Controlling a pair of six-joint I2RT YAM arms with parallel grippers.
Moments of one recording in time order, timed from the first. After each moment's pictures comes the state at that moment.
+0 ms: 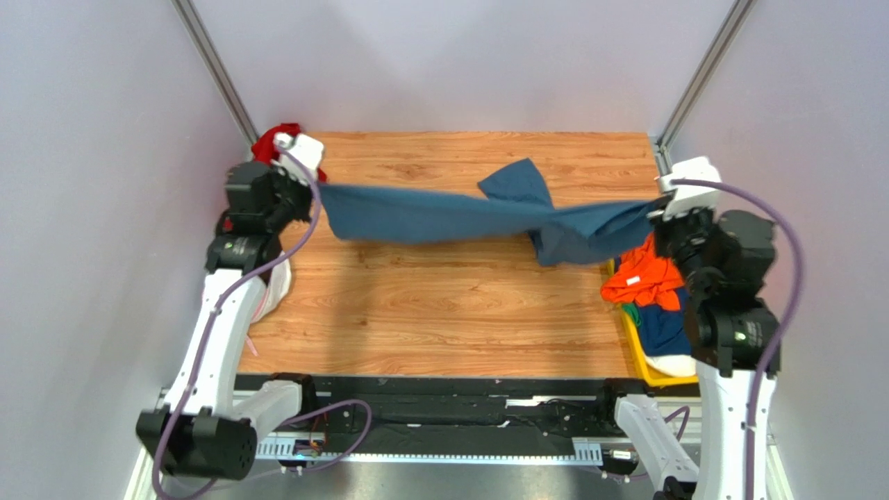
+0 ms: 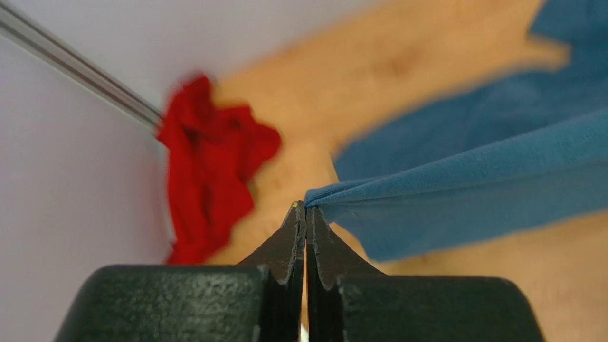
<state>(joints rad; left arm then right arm) -0.05 1.01 1.17 -0.34 0.14 0.34 -0.03 0.77 1.36 -0.69 -0.04 -0.35</state>
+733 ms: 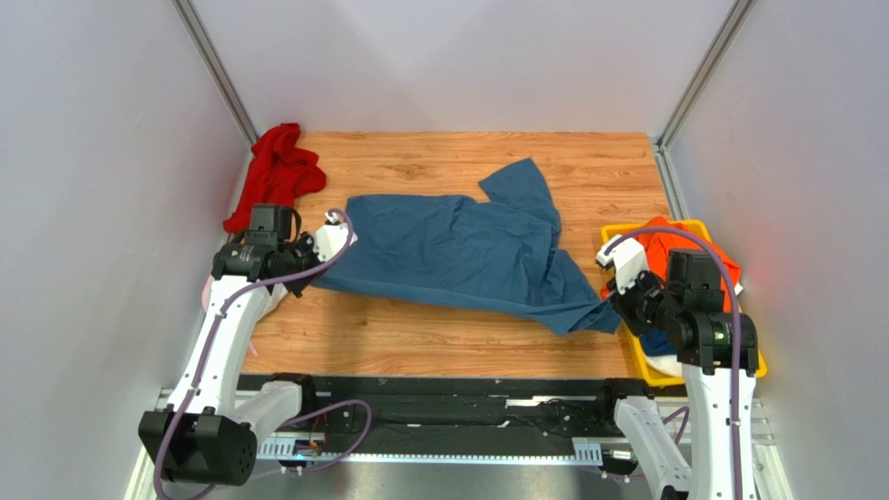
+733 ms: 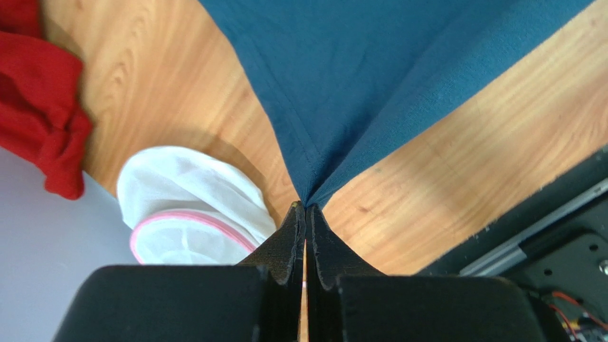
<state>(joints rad) -0.04 1.03 1.01 -1.01 0.22 0.84 -0.04 0.69 1.10 -1.28 -0.31 -0.64</state>
